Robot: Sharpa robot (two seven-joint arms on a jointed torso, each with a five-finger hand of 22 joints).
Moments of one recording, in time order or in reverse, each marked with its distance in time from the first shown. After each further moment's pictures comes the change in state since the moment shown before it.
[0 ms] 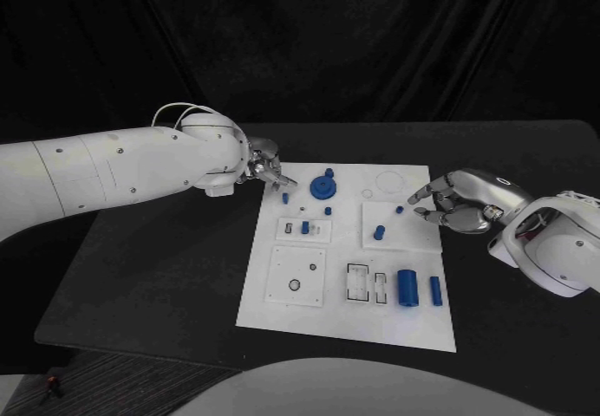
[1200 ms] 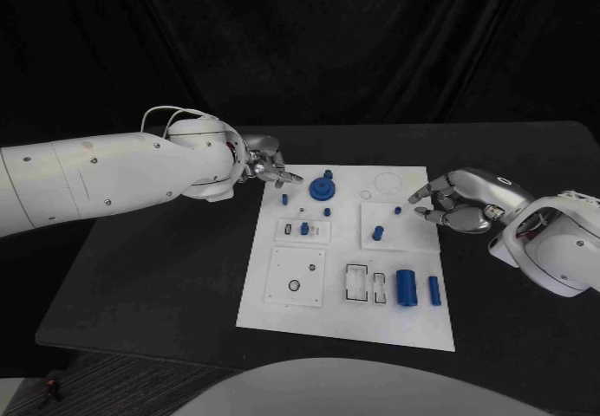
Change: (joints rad) left arm 0.016 -0.081 0.001 0.146 -0.035 -0.119 0.001; left_hand -0.028 -0.006 0.004 -0.004 -0.017 0.011 -0.003 0.014 0.012 0.000 0.000 0.000 0.000 0.000 0.000 0.000 0.000 0.000 0.000 0.000 0.000 0.000; right arm 0.000 -0.003 0.000 0.000 0.000 -0.006 0.001; right_hand 0.000 0.000 -0.007 0.001 0.000 0.000 0.000 0.000 0.001 0.000 0.000 0.000 0.001 0.000 0.000 0.000 0.002 0.000 0.000 0.000 0.004 -0.001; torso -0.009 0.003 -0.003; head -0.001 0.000
